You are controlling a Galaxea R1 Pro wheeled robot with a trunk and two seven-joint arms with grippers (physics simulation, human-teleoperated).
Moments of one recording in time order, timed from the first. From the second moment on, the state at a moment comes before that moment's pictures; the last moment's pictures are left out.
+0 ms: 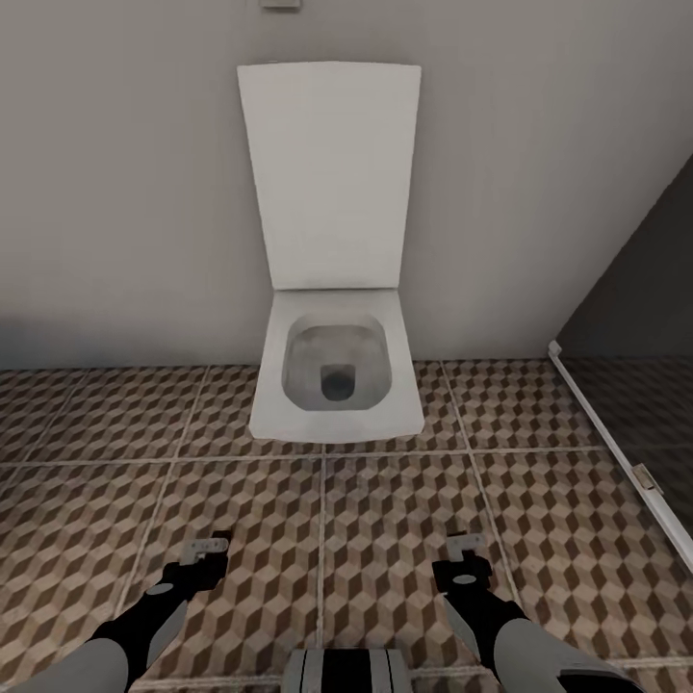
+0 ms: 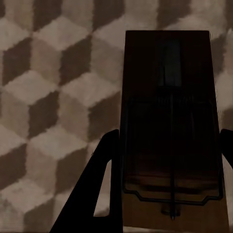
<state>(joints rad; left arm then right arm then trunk) -0.62 0.13 -0.21 -0.26 0.25 -0.05 0.05 -0.69 0.08 -0.05 -0.14 0.22 0.02 -0.30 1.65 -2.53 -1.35</state>
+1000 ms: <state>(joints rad) -0.62 0.13 -0.21 -0.26 0.25 -0.05 0.05 -0.69 0.08 -0.05 -0.15 0.22 -0.01 -0.30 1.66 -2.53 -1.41</state>
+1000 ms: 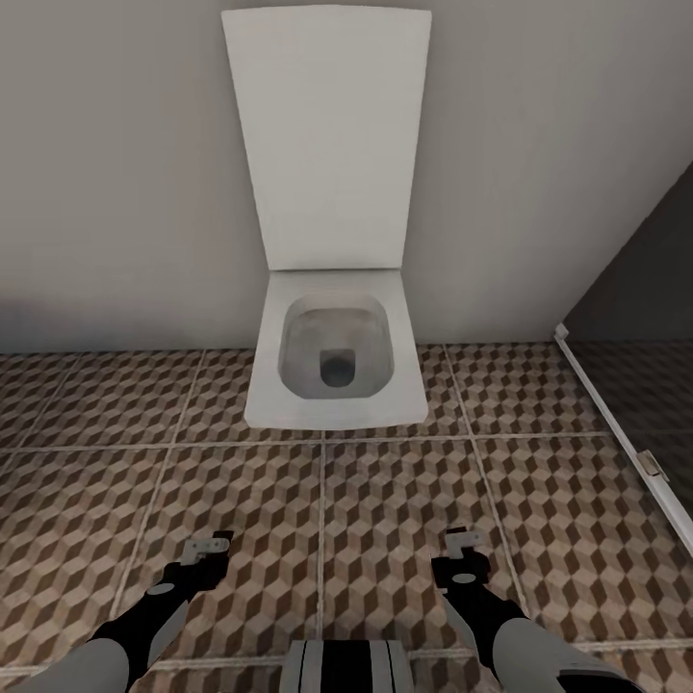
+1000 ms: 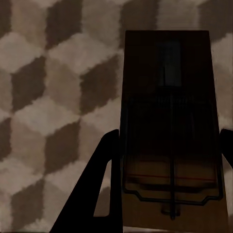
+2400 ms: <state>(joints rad) -0.62 0.13 -0.21 -0.26 0.25 -0.05 0.05 -0.69 0.08 -0.05 -0.15 0.23 -0.04 -0.31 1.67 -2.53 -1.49</state>
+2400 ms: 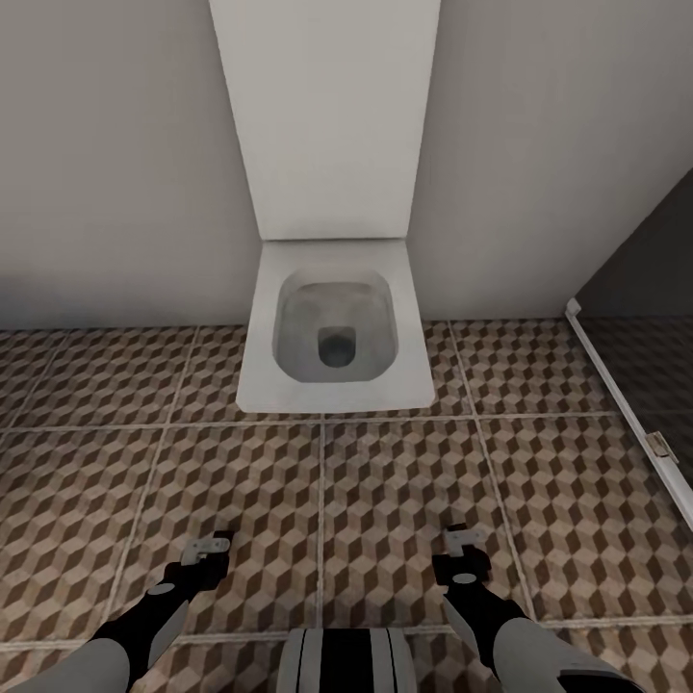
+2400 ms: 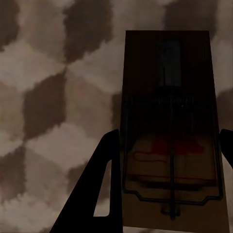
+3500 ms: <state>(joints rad) -0.62 0.13 -0.21 -0.25 0.26 -0.15 0.06 -0.69 0.08 -0.05 -0.15 0.23 -0.11 -0.31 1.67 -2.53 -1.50</state>
